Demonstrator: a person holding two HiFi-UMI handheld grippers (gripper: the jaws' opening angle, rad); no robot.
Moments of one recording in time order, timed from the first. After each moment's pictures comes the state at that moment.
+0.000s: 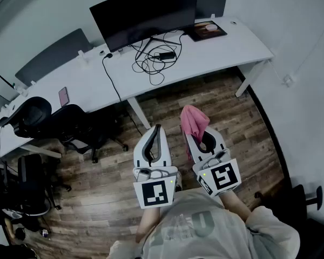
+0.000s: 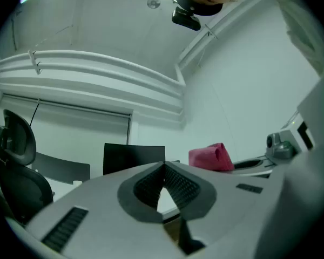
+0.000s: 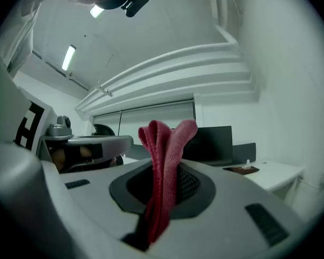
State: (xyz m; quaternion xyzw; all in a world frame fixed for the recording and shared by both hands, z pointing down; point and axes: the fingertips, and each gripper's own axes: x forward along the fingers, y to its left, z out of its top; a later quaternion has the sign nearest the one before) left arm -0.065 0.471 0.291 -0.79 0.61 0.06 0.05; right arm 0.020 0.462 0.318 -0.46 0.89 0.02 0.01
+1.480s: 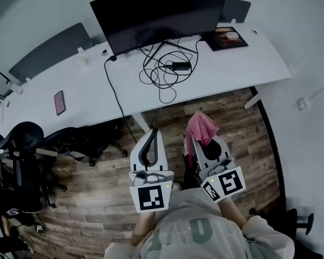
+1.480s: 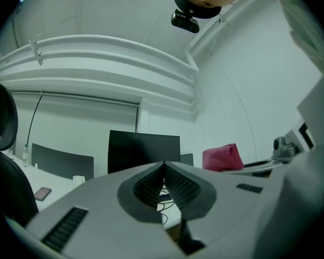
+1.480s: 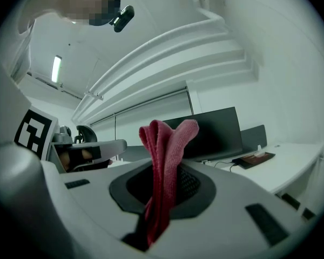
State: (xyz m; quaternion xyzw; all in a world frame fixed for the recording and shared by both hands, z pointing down) left arm -0.117 0.313 0.329 -0.76 0.65 0.04 0.02; right arm -0.002 0.302 0.361 -0.45 0.89 -0.04 0.03
